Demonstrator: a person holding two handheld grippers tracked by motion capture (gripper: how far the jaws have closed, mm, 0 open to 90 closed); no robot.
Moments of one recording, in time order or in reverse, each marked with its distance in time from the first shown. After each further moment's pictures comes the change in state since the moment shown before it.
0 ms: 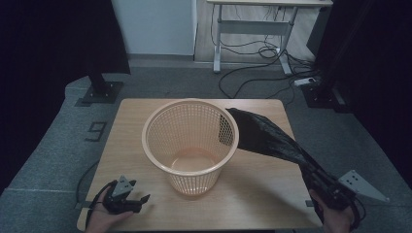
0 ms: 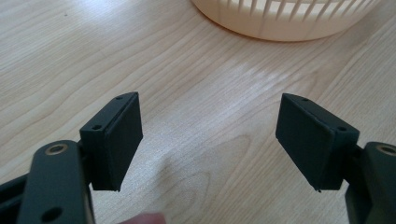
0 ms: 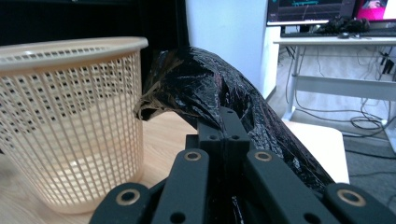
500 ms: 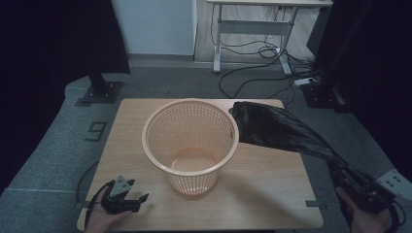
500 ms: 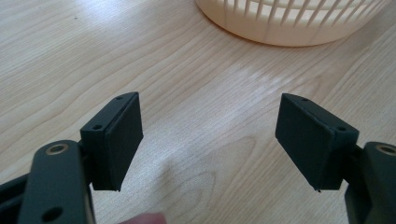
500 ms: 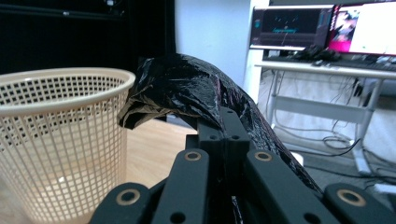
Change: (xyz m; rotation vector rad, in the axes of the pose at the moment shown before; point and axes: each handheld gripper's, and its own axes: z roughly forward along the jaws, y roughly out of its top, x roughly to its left) left arm 0.002 -0.001 -0.002 -0.015 0.008 -0.006; right arm -0.013 0.055 -0.044 -0.051 -0.055 -0.067
